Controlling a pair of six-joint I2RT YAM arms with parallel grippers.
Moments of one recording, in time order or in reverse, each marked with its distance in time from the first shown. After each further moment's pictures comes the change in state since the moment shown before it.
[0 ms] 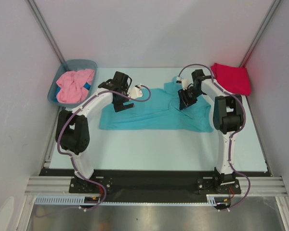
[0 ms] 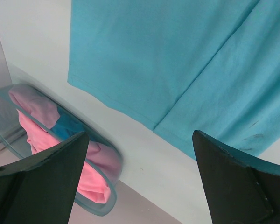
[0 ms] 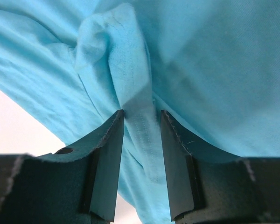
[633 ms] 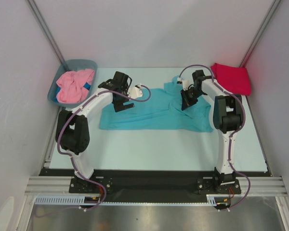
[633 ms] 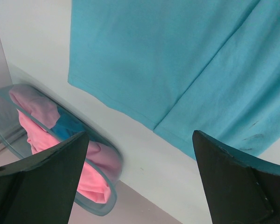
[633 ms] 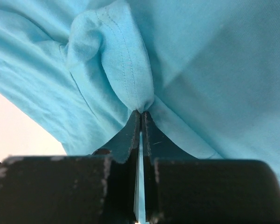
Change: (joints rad) left arm 0.000 0.000 0.001 0.000 0.000 0.000; right arm -0.009 0.019 0.006 -0.013 -0.001 0.000
